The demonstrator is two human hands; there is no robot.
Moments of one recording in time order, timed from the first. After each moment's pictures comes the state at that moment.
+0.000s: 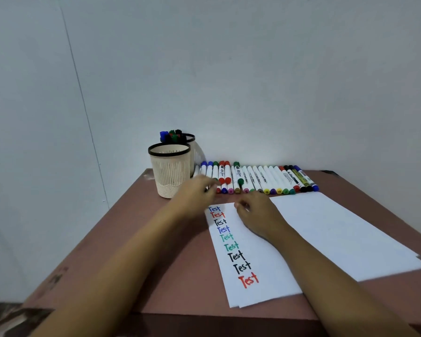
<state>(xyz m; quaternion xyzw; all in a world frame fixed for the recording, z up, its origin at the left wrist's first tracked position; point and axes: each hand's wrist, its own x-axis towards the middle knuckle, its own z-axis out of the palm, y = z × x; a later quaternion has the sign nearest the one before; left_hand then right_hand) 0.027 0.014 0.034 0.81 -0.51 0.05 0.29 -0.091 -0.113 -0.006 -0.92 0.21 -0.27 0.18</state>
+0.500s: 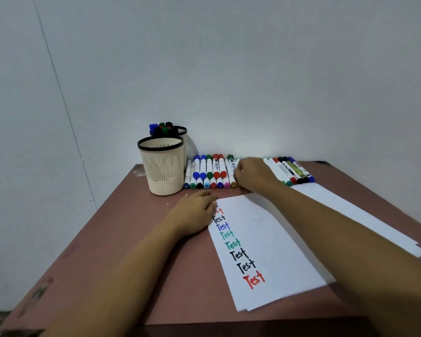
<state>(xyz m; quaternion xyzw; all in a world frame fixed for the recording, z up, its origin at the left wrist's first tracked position) 0.034 0.008 -0.002 0.82 -0.54 -0.04 0.16 -0.043 -0.149 0.037 -0.92 0.32 -0.21 0.10</state>
